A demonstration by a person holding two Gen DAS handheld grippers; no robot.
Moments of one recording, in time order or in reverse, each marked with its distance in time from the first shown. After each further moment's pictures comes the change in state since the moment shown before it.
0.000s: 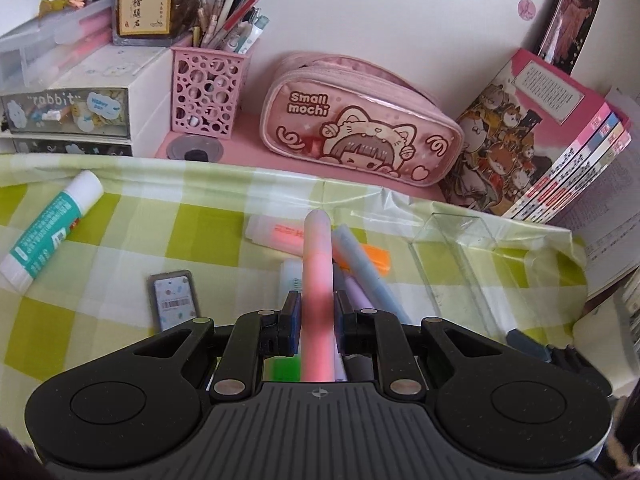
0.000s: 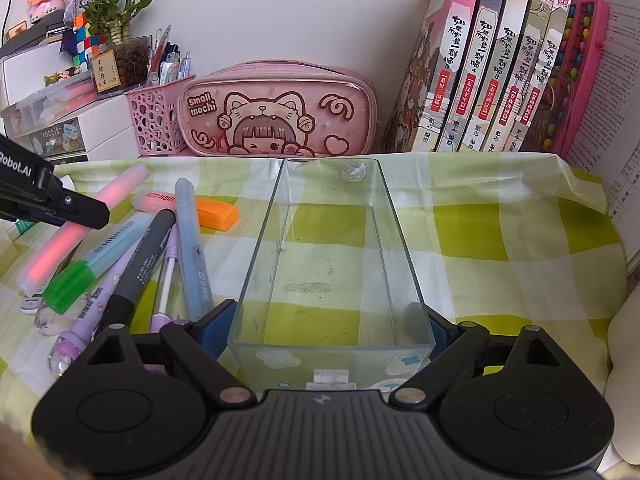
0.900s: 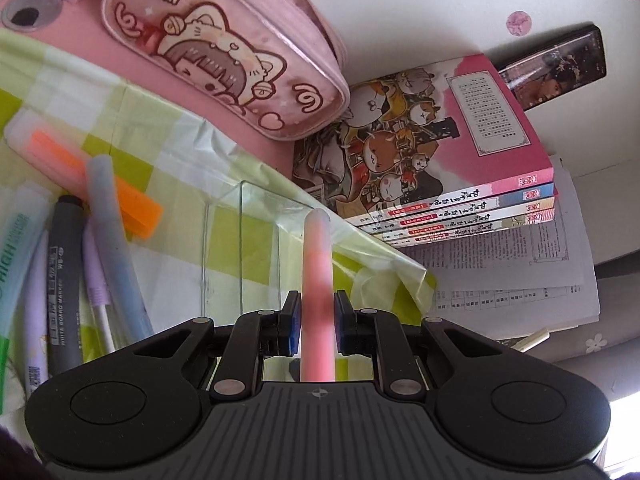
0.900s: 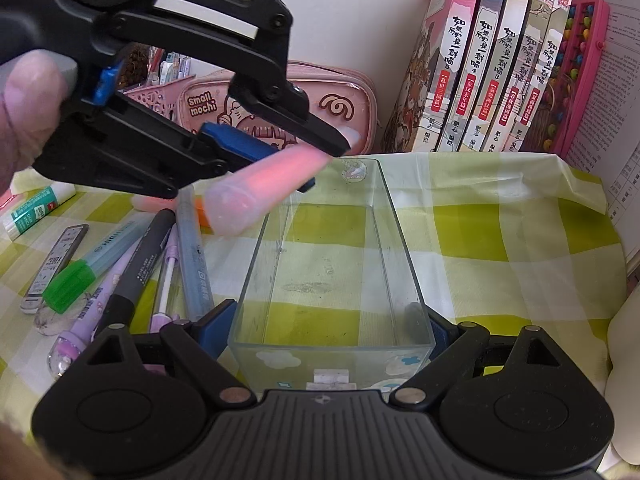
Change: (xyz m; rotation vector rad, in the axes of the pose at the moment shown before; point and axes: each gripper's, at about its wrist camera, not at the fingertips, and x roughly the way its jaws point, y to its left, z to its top) left arm 0.073 -0.060 0.029 -0.367 0.249 -0.436; right arm 0.000 0.000 0.000 0.000 0.000 0.001
